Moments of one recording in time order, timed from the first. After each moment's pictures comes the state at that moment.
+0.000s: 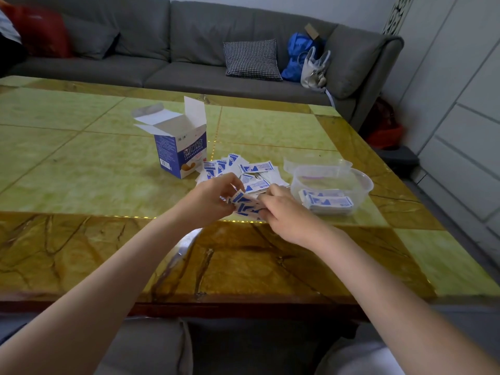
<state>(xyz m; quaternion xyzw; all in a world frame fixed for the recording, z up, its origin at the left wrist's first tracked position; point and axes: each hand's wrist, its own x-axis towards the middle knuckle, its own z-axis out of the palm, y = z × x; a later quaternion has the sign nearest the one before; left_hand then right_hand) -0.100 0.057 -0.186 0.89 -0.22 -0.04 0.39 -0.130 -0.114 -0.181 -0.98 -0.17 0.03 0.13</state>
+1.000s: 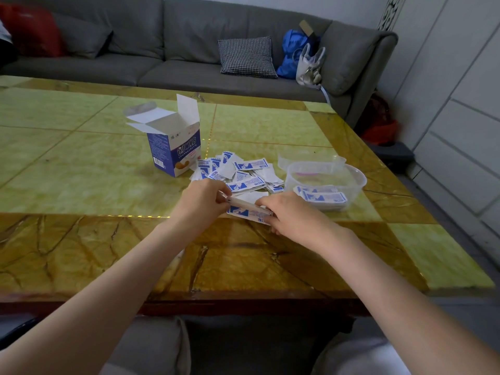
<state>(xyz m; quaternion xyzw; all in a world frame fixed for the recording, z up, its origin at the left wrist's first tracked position) -0.109 0.044 -0.188 0.95 -0.11 0.02 0.30 -0.140 -0.128 -0.175 -0.98 -0.18 0.03 0.12</state>
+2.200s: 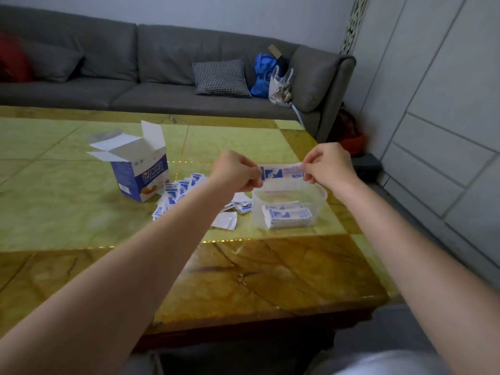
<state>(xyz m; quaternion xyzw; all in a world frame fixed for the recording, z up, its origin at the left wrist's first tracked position) -0.073 -0.058 -0.120 0.81 -0.03 -0.08 0.58 -0.091 -0.227 -0.113 -0.91 0.13 -0.17 0.35</state>
